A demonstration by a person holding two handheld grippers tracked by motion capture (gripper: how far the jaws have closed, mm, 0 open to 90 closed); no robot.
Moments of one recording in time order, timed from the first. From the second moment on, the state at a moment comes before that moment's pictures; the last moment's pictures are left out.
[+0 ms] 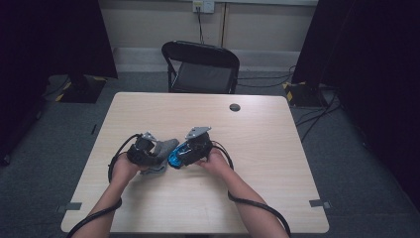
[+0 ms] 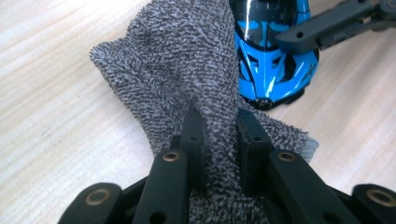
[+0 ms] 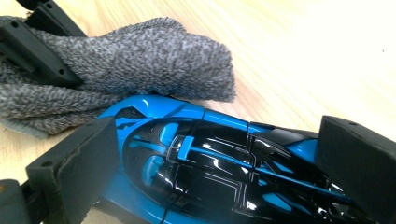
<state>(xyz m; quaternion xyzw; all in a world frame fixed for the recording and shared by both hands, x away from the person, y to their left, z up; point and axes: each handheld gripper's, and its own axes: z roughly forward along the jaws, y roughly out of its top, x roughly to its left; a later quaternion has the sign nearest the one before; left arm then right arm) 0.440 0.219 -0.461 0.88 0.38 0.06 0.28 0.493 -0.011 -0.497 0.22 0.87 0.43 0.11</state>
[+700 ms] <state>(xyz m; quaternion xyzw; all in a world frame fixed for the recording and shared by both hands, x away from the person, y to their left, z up) 0.451 0.242 -0.432 0.87 0.40 0.09 0.29 0.492 -0.012 -0.499 0.22 0.87 0.44 0.11</state>
